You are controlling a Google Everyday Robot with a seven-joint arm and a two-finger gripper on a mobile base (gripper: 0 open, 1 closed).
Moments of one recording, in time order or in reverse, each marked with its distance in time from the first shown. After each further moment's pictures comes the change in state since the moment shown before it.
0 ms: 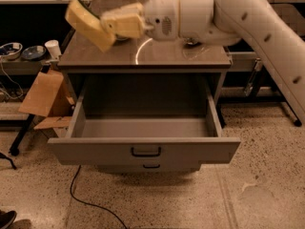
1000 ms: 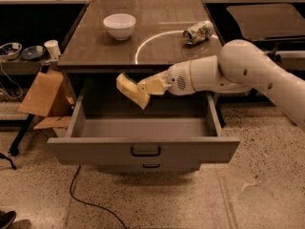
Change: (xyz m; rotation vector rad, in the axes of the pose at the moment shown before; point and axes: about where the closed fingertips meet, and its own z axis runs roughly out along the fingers) arm 0.191 -0.027 -0.052 0.240 0.293 0.316
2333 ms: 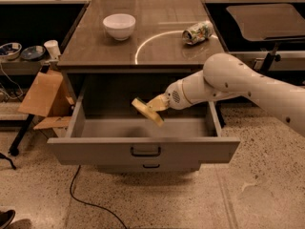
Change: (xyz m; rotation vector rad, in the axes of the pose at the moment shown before) arm 0.087 -0.054 0.016 0.216 0.247 0.224
